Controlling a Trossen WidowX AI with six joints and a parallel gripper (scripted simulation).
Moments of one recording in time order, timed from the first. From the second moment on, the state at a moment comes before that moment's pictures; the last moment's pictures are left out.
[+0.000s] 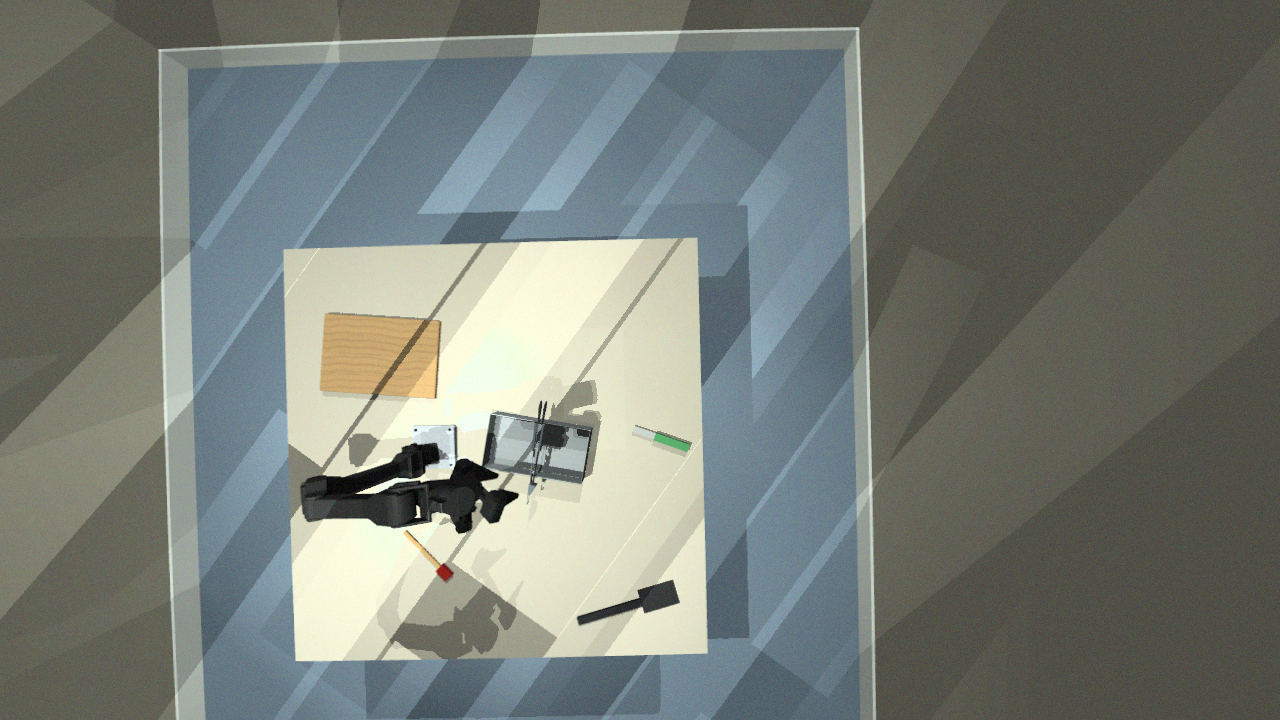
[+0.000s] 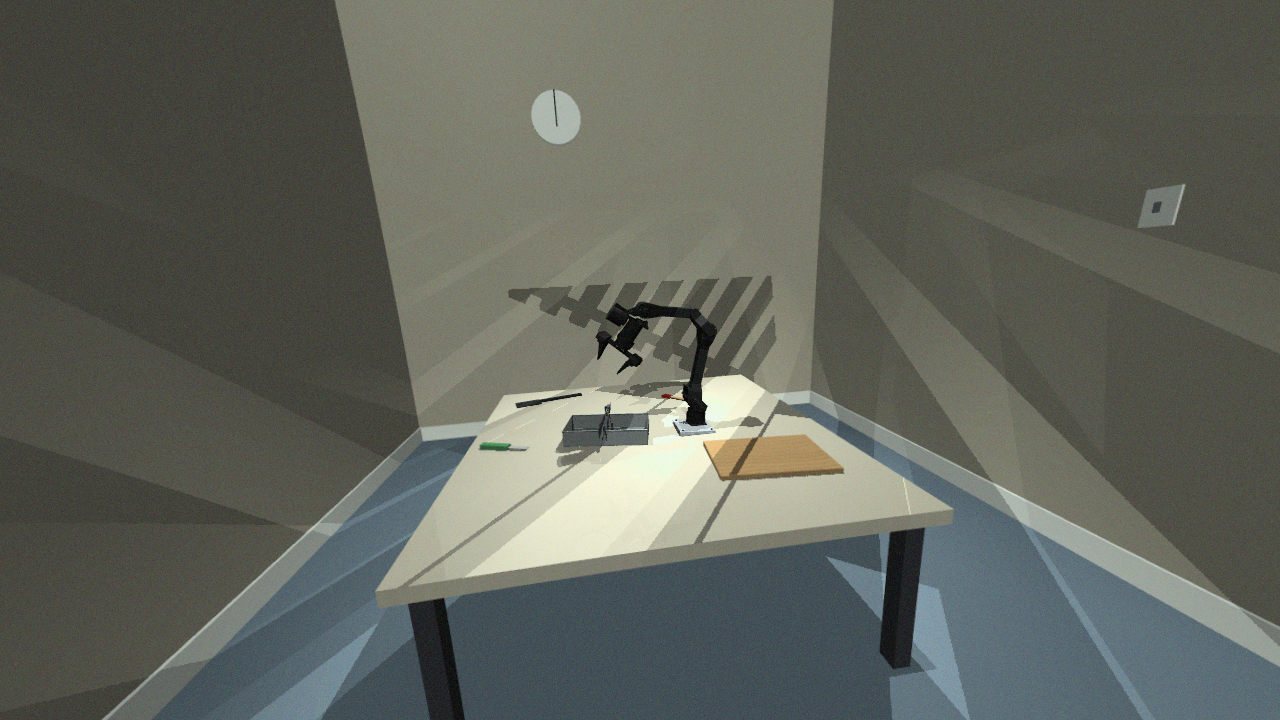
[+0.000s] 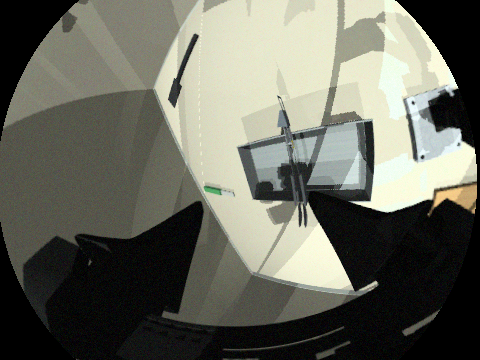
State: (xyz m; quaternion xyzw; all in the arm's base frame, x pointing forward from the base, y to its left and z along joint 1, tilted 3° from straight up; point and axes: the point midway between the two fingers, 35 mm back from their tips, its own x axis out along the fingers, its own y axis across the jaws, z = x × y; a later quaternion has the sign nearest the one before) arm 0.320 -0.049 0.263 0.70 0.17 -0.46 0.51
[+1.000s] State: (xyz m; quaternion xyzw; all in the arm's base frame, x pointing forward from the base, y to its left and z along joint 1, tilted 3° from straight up) arm 0.362 0.004 0.108 0.55 0.44 -0.56 0.44
